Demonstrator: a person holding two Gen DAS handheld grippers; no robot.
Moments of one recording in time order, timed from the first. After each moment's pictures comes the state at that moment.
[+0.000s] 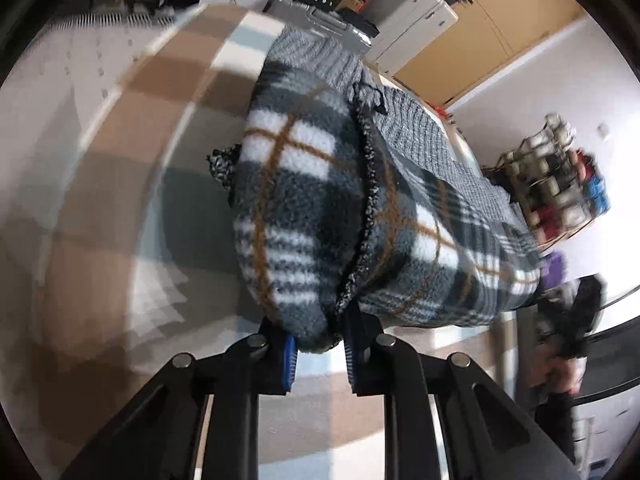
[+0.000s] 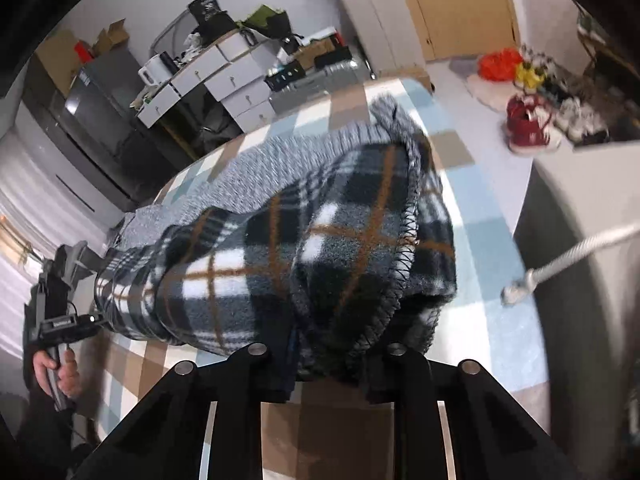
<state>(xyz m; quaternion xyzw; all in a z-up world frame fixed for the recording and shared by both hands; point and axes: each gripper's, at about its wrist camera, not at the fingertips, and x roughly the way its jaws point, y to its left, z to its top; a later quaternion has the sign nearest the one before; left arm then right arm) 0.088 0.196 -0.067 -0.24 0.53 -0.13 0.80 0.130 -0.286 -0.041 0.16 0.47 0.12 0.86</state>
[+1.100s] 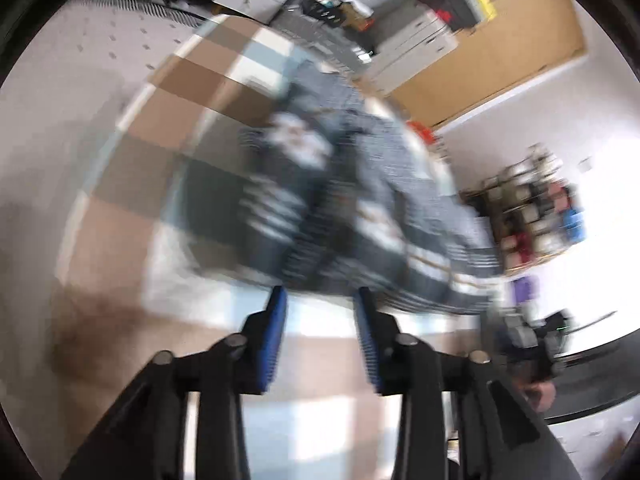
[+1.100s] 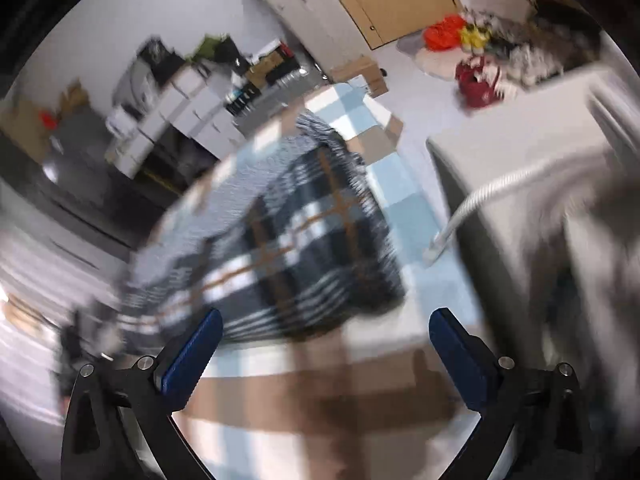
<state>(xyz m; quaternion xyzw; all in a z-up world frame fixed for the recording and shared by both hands) 0.034 0.224 -0.032 -0.34 0.50 -0.16 0.78 0.073 -0.353 -0.023 0.30 0.48 0.08 0.82</state>
